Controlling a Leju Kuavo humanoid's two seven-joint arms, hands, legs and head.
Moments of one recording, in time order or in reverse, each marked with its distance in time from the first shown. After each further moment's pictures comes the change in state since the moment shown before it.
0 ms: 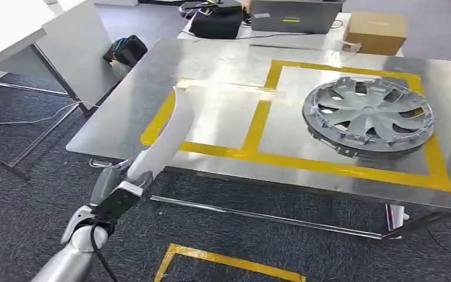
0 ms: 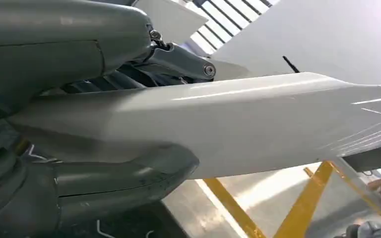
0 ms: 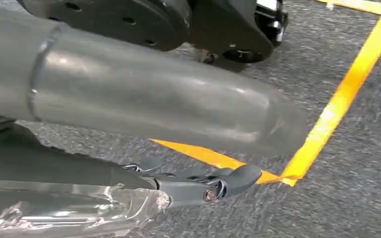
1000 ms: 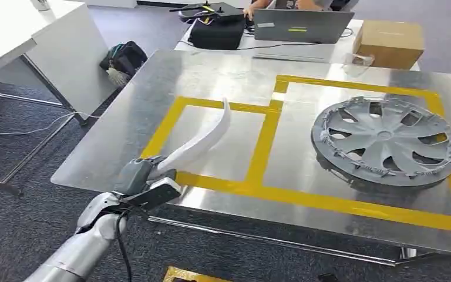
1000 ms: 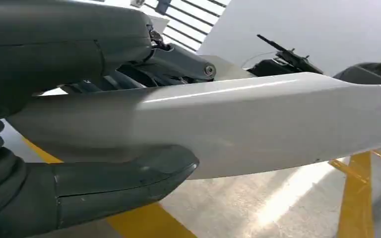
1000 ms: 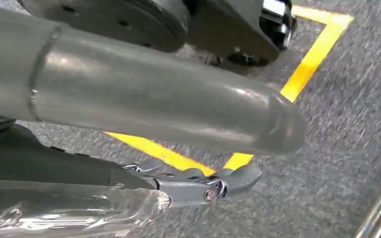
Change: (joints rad) left arm -0.142 0.000 -0.116 0.174 -0.226 0.018 0.071; right arm -0.017 0.000 0.019 0.007 0.027 0.016 0.011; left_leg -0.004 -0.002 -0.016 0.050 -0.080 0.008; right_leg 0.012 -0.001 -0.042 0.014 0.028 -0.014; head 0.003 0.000
